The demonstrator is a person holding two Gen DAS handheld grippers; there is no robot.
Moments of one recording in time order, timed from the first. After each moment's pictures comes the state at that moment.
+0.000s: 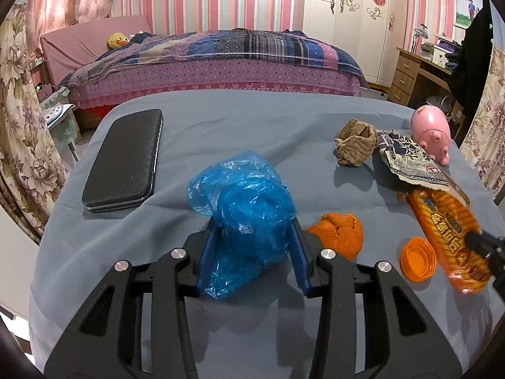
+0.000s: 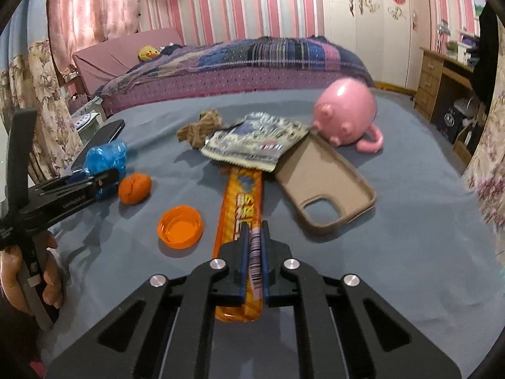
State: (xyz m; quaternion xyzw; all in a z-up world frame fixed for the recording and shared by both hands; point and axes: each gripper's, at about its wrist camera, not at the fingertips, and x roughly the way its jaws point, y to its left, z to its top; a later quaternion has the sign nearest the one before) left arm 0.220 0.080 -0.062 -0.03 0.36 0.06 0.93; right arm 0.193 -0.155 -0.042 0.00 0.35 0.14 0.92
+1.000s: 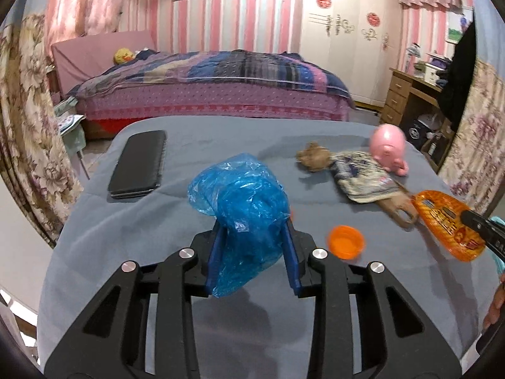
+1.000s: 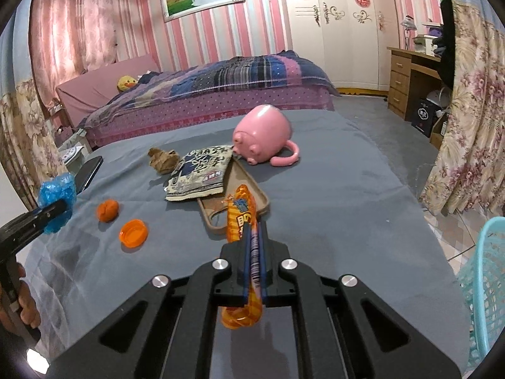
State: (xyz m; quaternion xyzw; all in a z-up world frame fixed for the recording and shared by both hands) left arm 0.146 0.028 -0.017 -0.04 0.31 0.05 0.95; right arm 0.168 -0.254 -0.015 0.05 0.32 0.09 0.94
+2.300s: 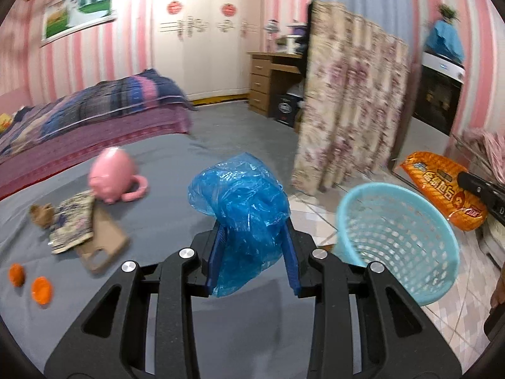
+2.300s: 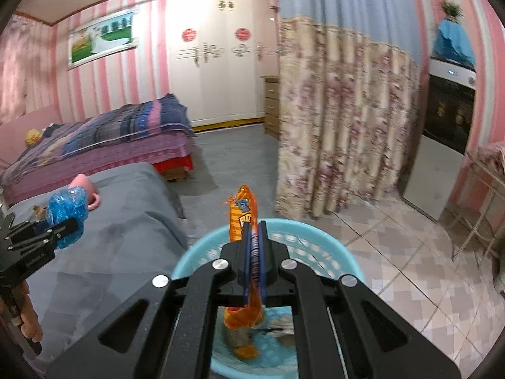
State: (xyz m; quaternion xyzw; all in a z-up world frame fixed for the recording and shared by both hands) left arm 0.146 -0.323 0.002 0.05 0.28 -0.22 0.93; right arm 0.038 -0.535 0.038 0.07 0.24 -0.16 0.95
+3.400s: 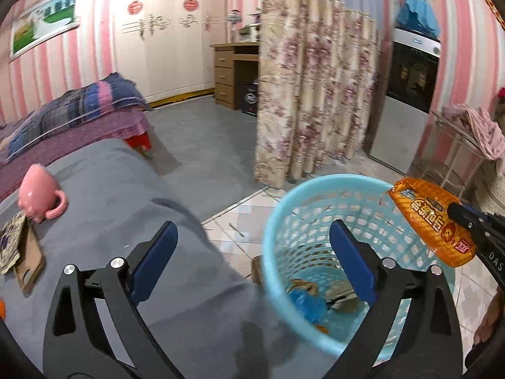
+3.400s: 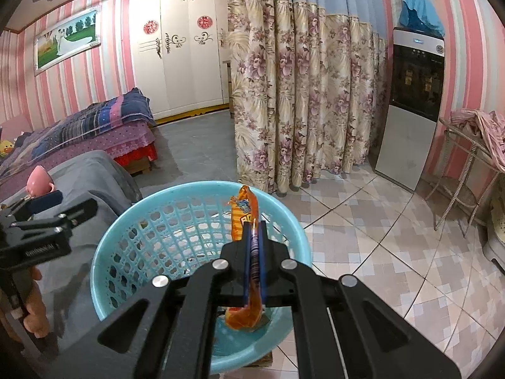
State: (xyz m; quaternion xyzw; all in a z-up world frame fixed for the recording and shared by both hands) left arm 0.162 -0.419 -0.028 0.08 0.29 -0.27 0.92; right arm 0.022 -0.595 -0.013 0.09 0.27 -0.22 0.93
